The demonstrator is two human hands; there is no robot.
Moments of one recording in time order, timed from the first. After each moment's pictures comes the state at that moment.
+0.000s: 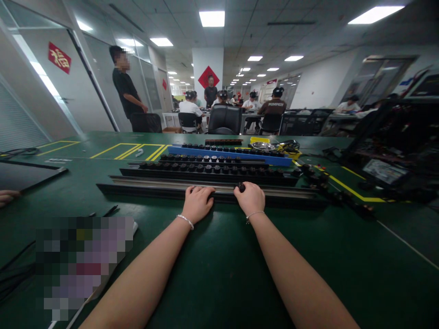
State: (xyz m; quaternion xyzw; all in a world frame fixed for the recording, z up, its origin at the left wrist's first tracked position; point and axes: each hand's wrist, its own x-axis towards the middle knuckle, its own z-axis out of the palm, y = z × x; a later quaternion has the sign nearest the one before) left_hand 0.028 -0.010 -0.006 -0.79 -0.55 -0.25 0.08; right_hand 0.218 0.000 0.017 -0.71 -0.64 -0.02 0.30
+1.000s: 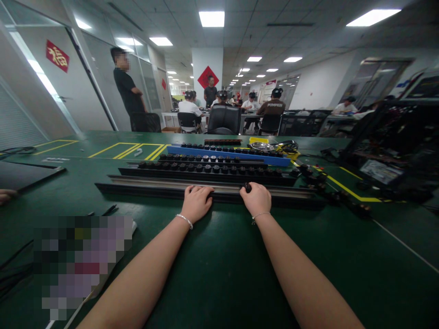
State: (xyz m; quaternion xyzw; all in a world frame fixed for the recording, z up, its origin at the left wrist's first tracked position) left_hand 0.027 -0.009 -0.009 -0.79 -0.55 -0.26 0.07; right_hand 0.239 -0.001 0.015 -0.72 -0.62 -0.04 0.31
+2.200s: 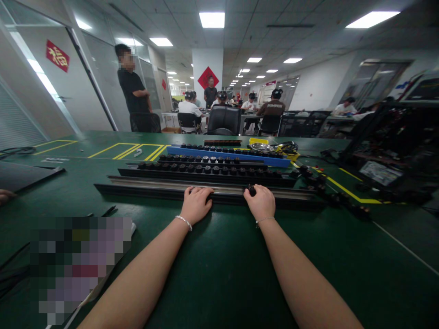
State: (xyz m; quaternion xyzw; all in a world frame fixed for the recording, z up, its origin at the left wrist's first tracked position) left_hand 0.027 -0.010 -0.007 -0.79 -0.55 -0.26 0.06; right_hand 0.254 0.002 -0.006 -0.69 -0.62 -0.09 0.36
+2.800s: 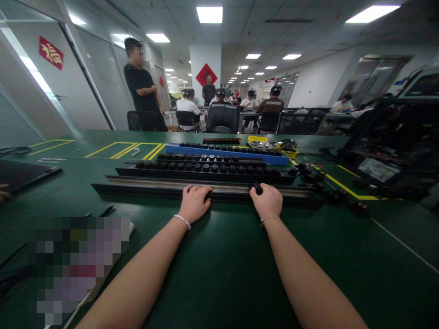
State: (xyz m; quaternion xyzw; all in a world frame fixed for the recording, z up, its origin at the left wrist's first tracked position) left_hand 0.027 -0.010 -0.006 -0.79 -0.55 -0.26 0.05; right_hand 0.274 0.001 -0.008 -0.71 -0.58 -0.10 0.37
